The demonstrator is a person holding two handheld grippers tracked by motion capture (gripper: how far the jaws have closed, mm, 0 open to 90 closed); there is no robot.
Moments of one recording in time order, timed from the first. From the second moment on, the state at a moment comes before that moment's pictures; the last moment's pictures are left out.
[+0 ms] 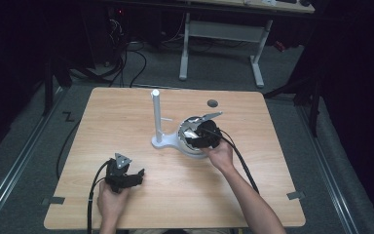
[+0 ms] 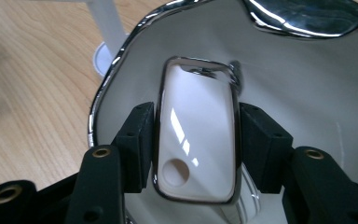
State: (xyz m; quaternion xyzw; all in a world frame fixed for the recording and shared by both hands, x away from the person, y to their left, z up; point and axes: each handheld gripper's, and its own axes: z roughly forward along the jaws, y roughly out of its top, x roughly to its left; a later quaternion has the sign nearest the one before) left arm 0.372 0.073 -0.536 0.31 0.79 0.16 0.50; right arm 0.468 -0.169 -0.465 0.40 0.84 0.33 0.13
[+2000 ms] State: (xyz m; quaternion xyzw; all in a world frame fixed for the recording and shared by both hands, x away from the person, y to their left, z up) left arm 0.372 0.072 -0.537 0.31 0.79 0.16 0.50; right arm 0.437 -0.259 -0.419 0.45 0.78 0.40 0.17
